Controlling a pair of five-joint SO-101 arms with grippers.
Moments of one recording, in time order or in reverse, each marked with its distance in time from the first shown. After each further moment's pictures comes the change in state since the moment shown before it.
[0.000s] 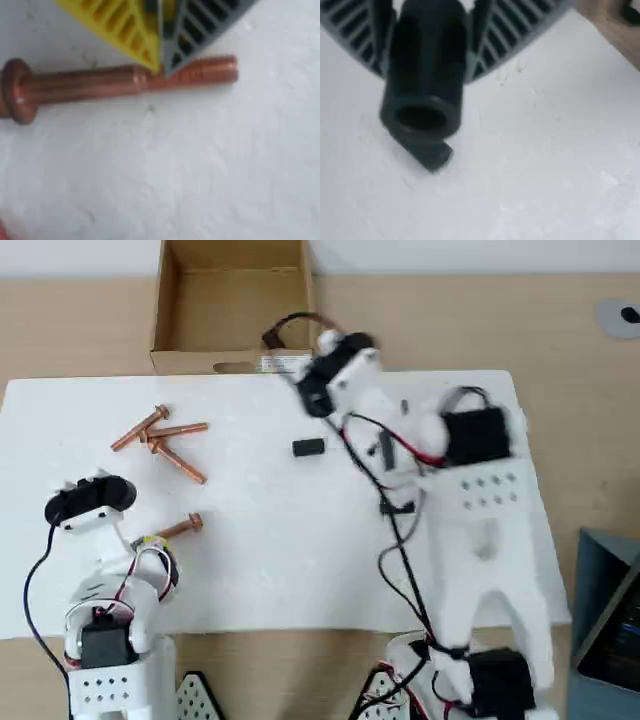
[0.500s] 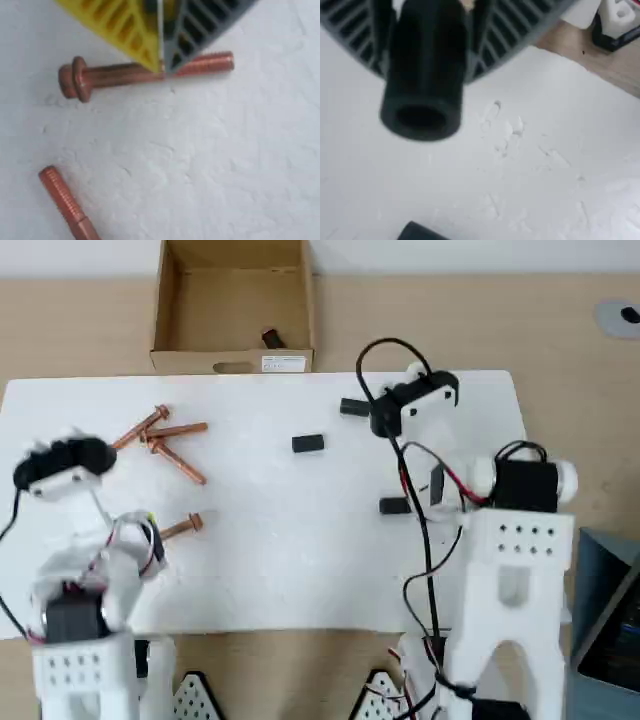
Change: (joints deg) left arm 0.0 30.0 -30.5 4.0 1.1; right arm 12.7 -13.7 19.9 -1.6 -2.2
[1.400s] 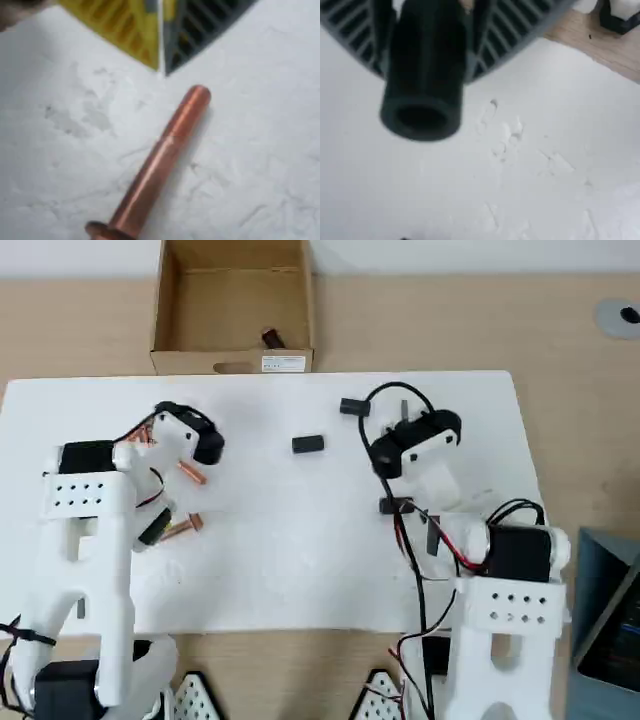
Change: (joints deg) left arm 2.6 49.5 -26.8 14.2 -59.5; right arm 1.1 -17.0 17.2 -5.2 0.0
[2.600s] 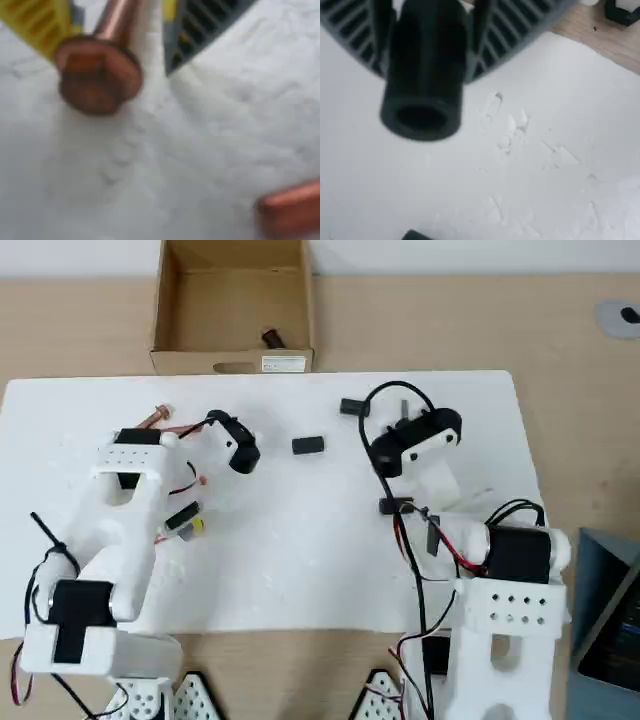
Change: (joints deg) left arm 5.4 24.5 -0.6 -18.9 -6.9; right arm 0.0 -0.1 0.0 -0.7 0.0
